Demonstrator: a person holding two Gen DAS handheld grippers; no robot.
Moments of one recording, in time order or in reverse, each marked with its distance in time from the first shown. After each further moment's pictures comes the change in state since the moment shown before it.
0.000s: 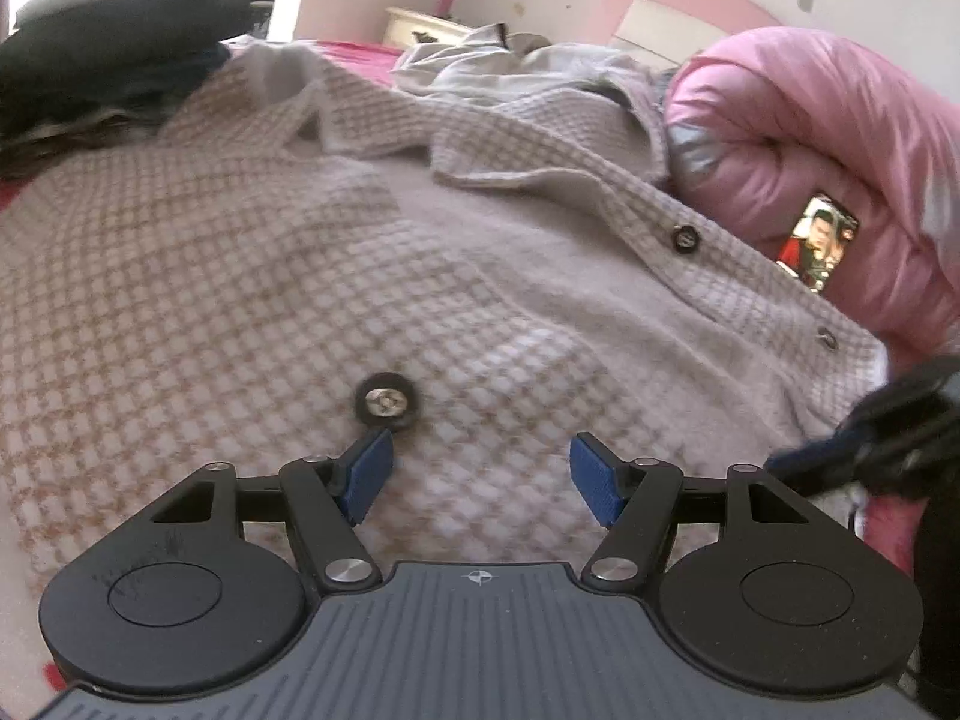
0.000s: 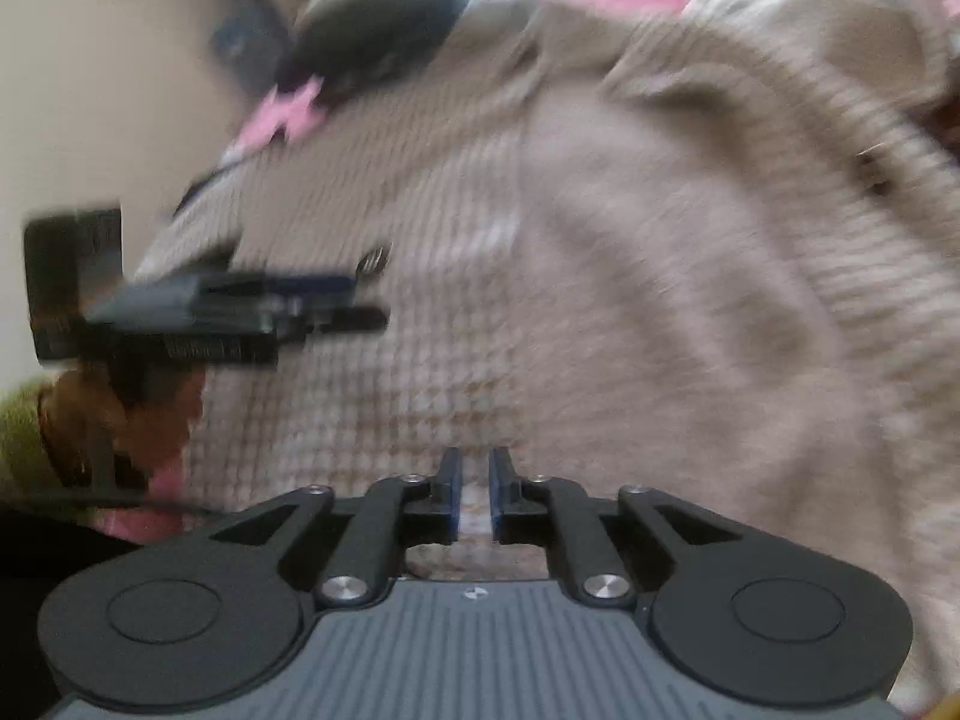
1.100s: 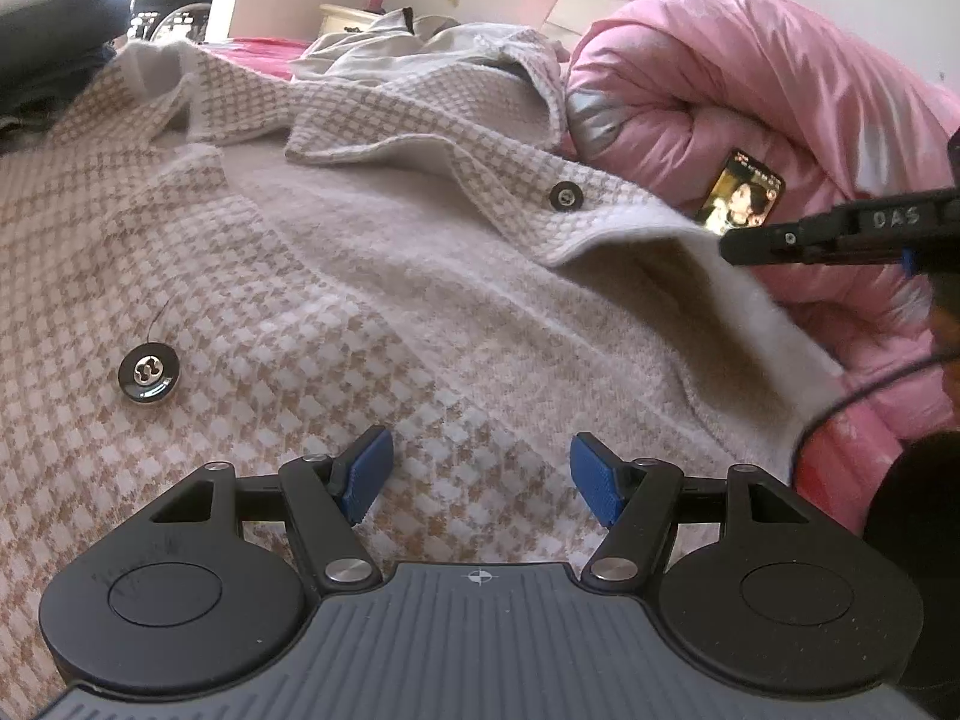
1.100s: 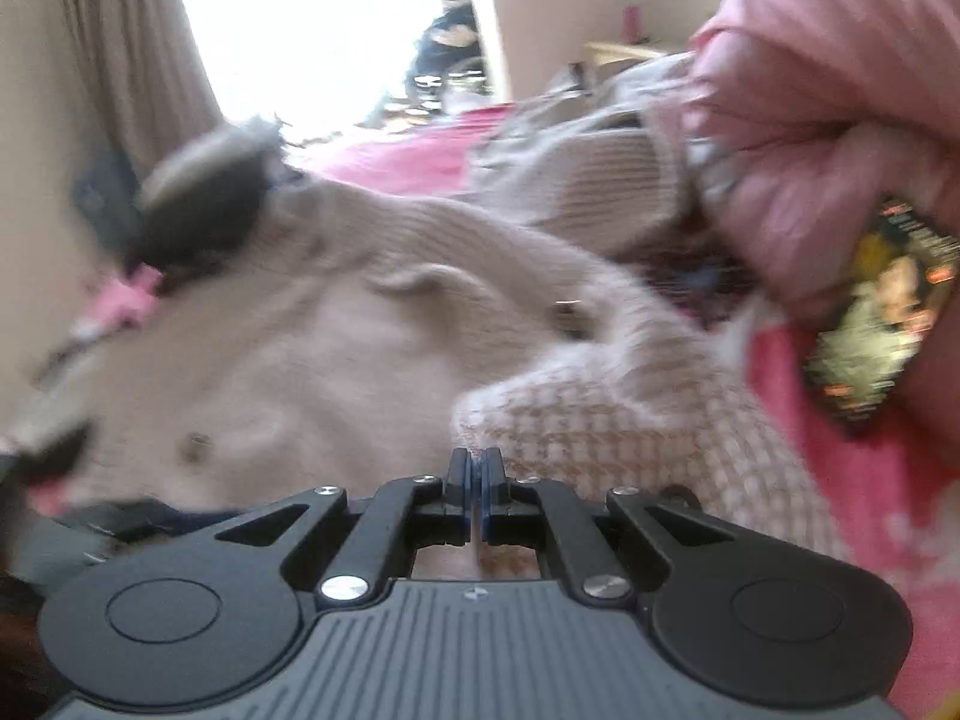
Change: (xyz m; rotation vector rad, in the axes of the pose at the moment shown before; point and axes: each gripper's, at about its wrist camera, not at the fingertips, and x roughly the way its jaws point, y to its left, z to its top) left arm 0.024 -0.072 -0.019 0.027 -0.004 -0.085; right arm -0.072 -0.055 0.009 0.162 -0.264 -0.165
